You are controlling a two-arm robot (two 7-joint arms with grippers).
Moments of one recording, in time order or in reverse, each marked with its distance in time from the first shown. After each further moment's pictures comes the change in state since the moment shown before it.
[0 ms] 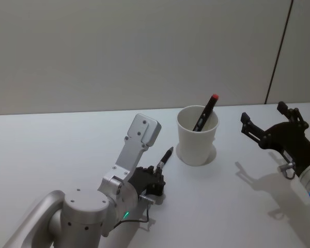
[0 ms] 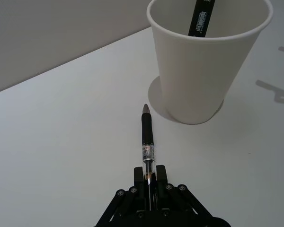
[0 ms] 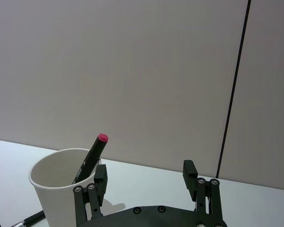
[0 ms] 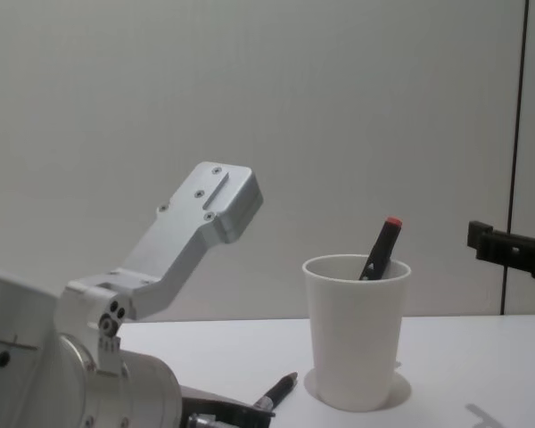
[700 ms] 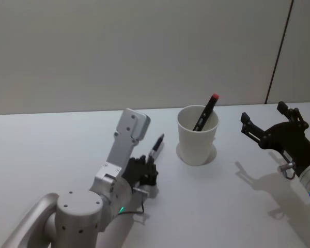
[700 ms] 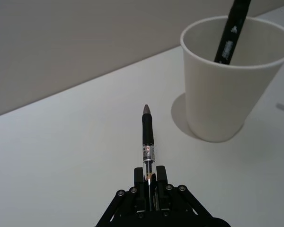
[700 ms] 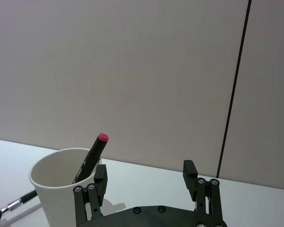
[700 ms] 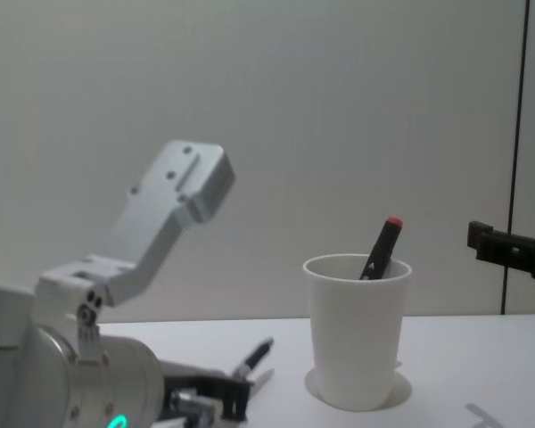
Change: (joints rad) left arm 0.017 0.000 -0.021 -0.006 -0.009 -0.094 0.059; right arm 0.000 0.000 0.000 0.000 0.000 0.000 0.000
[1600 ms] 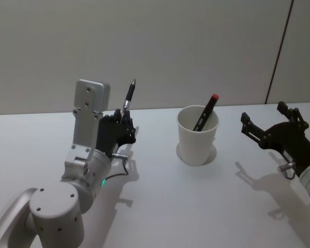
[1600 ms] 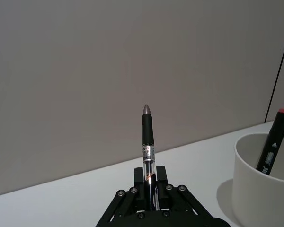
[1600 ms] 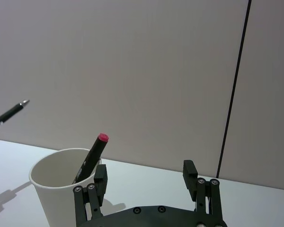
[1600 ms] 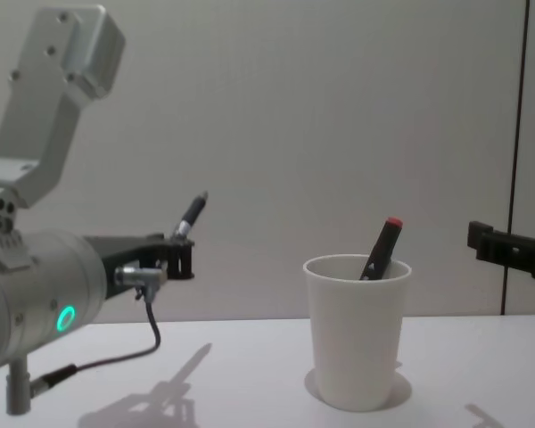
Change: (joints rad) left arm 0.015 0.011 -0.071 -0.041 -0.029 -0.296 0.101; right arm 0.000 0.000 0.000 0.000 0.000 0.000 0.000
